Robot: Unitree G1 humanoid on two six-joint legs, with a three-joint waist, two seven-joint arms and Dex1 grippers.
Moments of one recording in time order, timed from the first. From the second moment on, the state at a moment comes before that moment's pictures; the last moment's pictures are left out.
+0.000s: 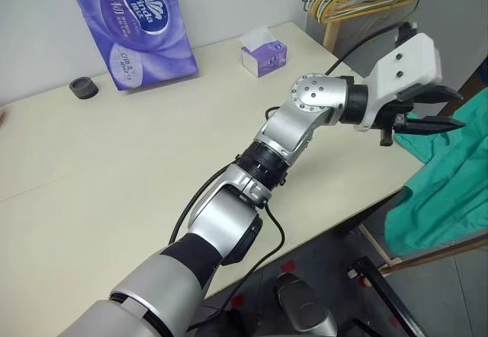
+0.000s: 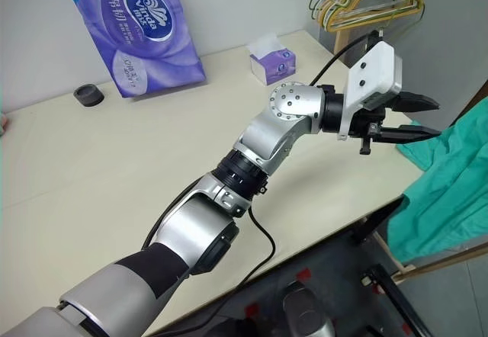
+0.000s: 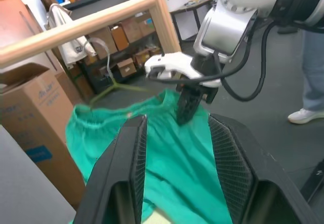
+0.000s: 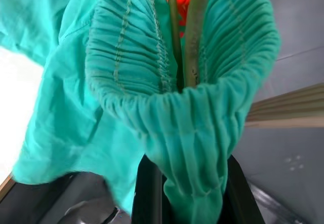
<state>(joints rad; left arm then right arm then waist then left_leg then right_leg) -1.34 -0.17 -0.25 0.72 -0.20 -0.02 -1.04 -0.35 -1.37 -0.50 0.36 1.10 1.39 -0.03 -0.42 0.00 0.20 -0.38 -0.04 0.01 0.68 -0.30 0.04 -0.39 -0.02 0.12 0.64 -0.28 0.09</state>
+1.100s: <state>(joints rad) -1.42 -0.17 -0.23 0.91 -0.17 -0.16 -0.96 -0.57 -1.19 -0.79 0.09 0.88 1.61 -0.16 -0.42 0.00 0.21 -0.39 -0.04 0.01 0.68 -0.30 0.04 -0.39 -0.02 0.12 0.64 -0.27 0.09</state>
